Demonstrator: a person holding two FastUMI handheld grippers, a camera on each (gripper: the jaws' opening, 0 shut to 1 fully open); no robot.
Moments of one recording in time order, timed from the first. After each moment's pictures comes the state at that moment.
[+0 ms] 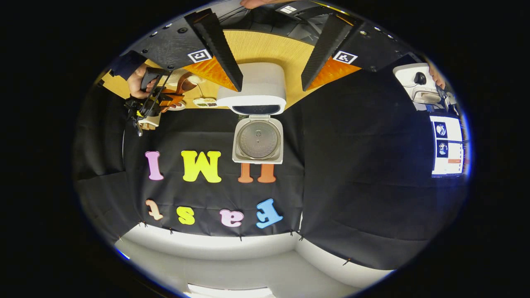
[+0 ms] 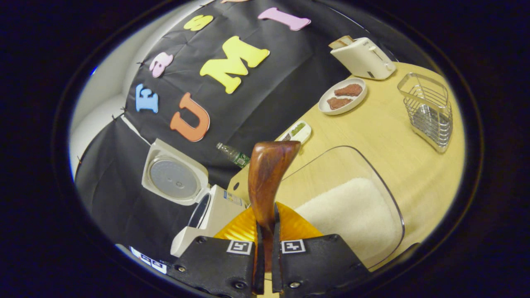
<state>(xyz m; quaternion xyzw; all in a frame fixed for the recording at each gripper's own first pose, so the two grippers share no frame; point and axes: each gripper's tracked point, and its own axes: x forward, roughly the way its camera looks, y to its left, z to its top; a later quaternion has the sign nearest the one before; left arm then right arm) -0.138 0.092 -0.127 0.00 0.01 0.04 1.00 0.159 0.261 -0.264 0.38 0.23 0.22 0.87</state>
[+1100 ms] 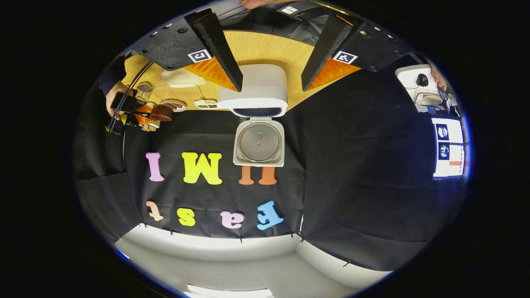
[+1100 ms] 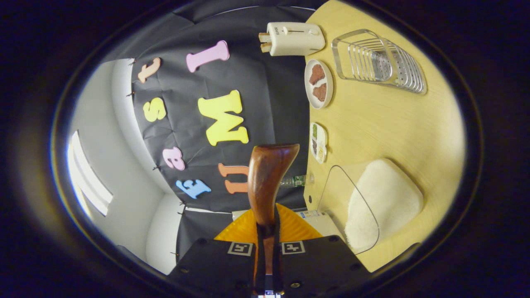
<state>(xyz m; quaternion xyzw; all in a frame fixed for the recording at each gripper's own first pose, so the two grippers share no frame) -0.136 0.092 -0.133 0.00 0.01 0.04 1.00 0.139 0.183 -0.168 0.67 0.19 0.28 0.66</state>
